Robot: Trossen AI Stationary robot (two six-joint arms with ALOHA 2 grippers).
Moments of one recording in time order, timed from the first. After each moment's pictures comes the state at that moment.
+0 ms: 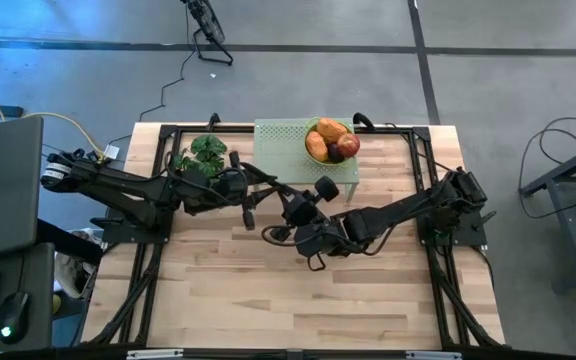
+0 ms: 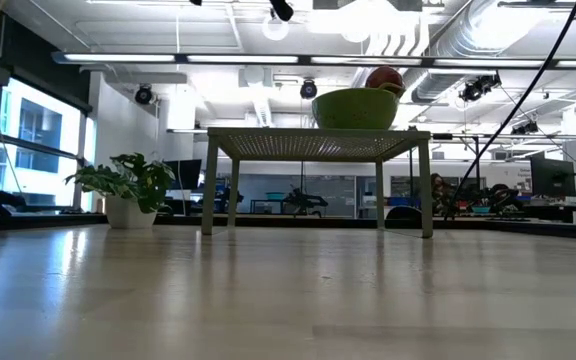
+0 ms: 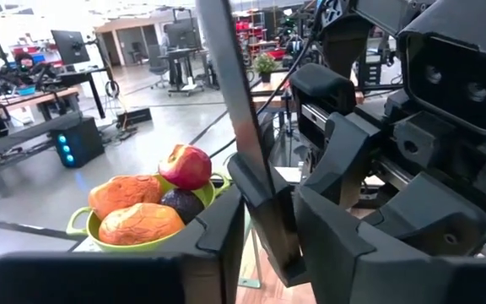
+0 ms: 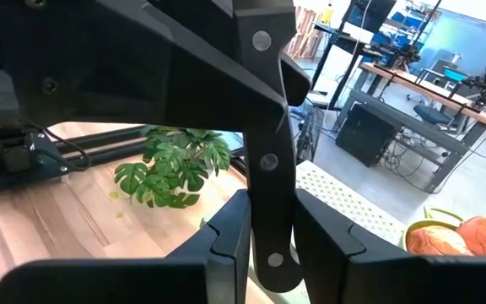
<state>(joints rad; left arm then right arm) -0.16 1.14 0.91 0.29 -0.44 0.10 0.32 1.81 1.57 -0.25 1.15 0.23</state>
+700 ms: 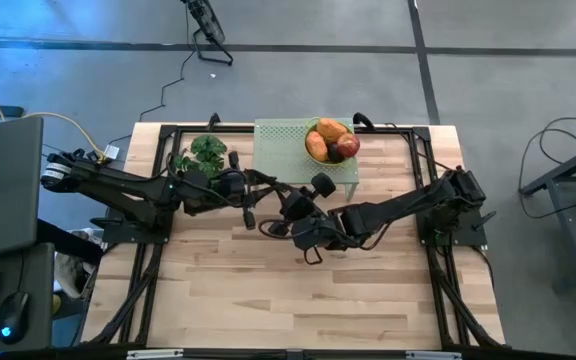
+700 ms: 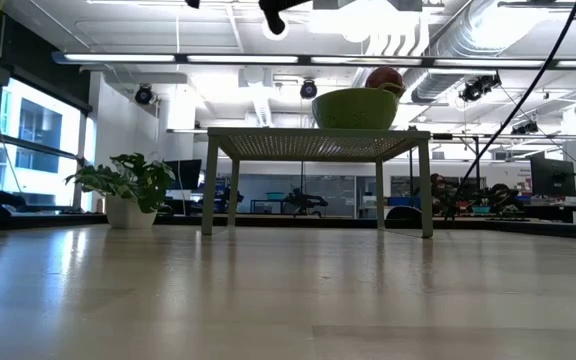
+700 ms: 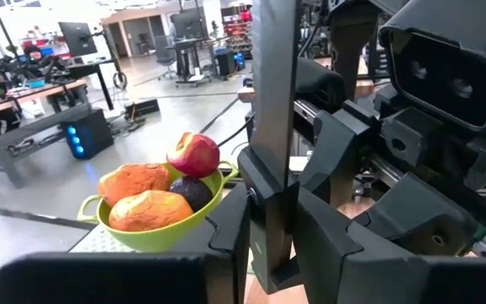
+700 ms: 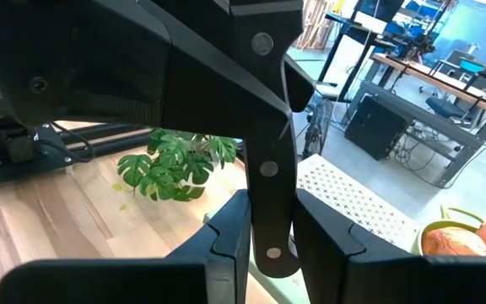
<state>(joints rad) -0.16 1.14 0.91 0.24 -0.48 0.10 0.29 1.81 1.57 -0.26 1.08 0.24</state>
